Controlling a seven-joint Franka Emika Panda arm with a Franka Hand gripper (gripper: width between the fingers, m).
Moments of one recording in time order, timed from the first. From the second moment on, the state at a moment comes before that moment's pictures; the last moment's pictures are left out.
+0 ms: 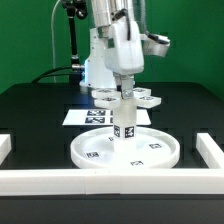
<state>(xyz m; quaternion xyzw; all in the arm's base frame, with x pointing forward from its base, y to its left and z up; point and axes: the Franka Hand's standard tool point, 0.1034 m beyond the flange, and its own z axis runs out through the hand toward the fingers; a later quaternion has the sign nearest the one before) 0.534 -0.001 0.105 -0.73 0.68 0.00 0.09</state>
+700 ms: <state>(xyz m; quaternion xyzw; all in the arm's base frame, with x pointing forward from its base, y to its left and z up) 0.537 0.006 0.105 -0.43 0.89 0.02 0.15</state>
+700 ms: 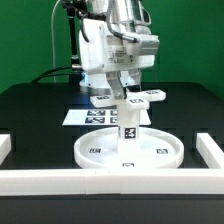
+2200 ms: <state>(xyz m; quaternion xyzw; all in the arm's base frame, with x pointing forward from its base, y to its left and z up) 0.546 0.025 0.136 -0.71 0.69 0.02 0.14</state>
